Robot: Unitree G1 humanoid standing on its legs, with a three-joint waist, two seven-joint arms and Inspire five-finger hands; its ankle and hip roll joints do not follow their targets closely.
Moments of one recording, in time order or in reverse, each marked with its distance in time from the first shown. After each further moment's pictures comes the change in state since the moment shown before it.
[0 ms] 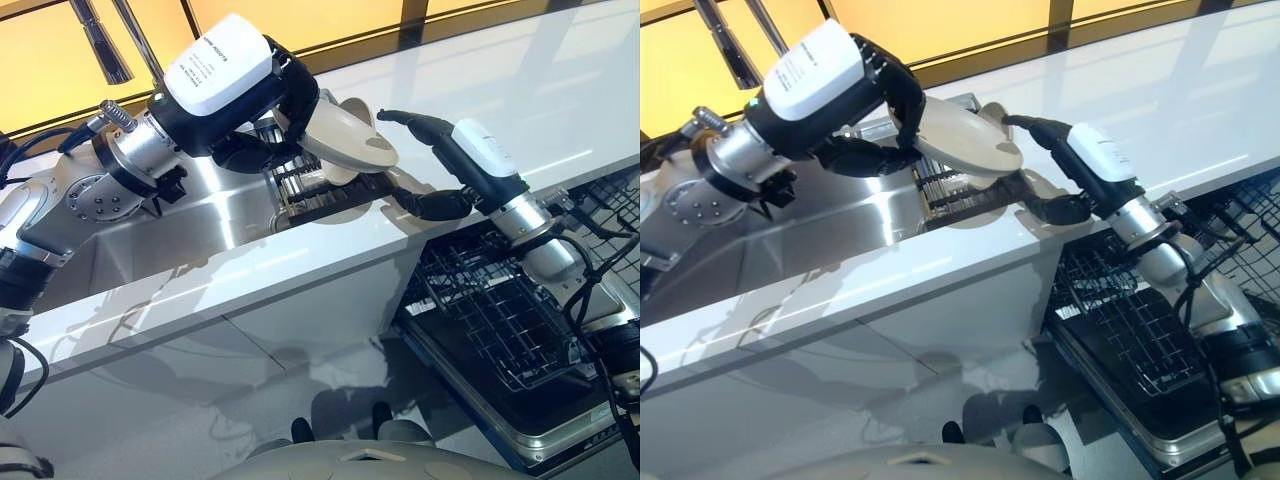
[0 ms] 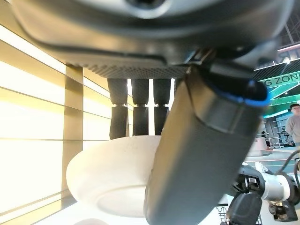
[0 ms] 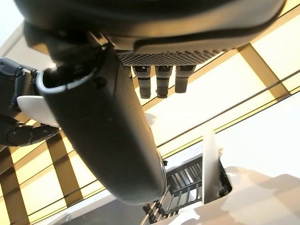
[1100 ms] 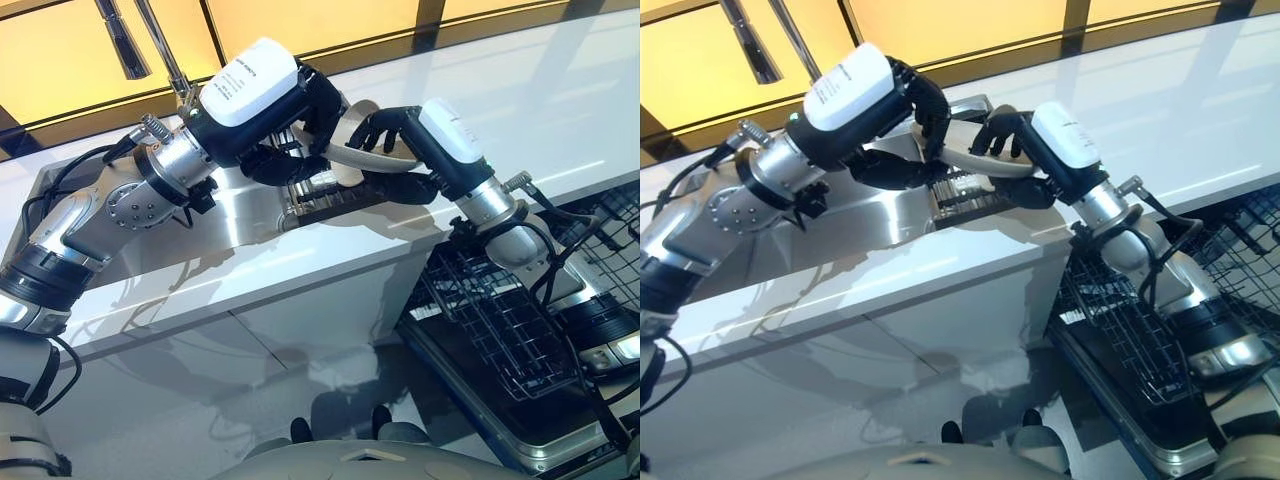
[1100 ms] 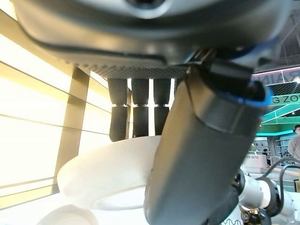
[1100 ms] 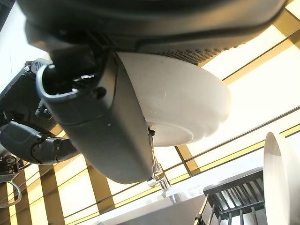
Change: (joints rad) left arm -0.001 -0.110 -0.042 -0.004 -0.039 0.039 -0.043; right arm -0.152 0.073 0.113 0.016 -0.029 -0.006 -0.057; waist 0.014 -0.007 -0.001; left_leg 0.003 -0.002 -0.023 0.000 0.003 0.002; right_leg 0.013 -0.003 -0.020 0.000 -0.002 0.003
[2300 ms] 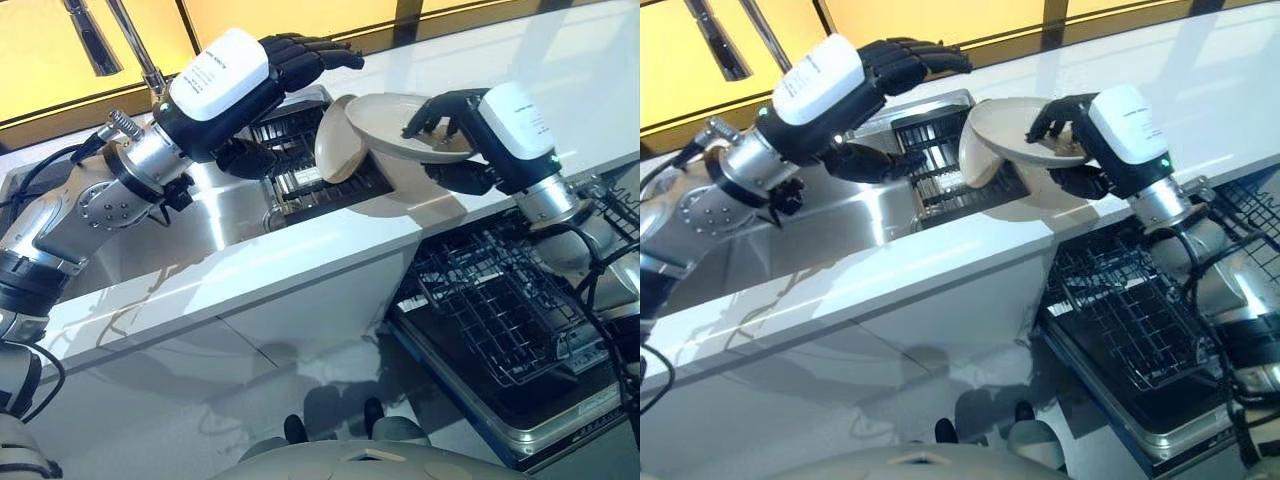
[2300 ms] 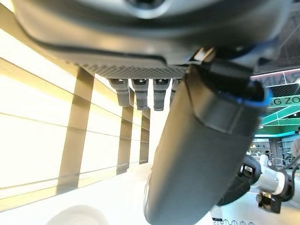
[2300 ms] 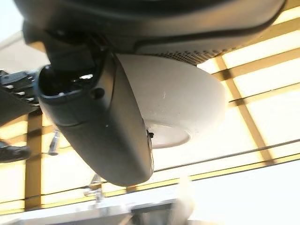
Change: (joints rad) left arm 0.100 0.060 0.094 0.021 -0.001 -0.042 0.002; right arm 0.162 -0.151 -0.253 -0.004 -0.179 0.011 -0.115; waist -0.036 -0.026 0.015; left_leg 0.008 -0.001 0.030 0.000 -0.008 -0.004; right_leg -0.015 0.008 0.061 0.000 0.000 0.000
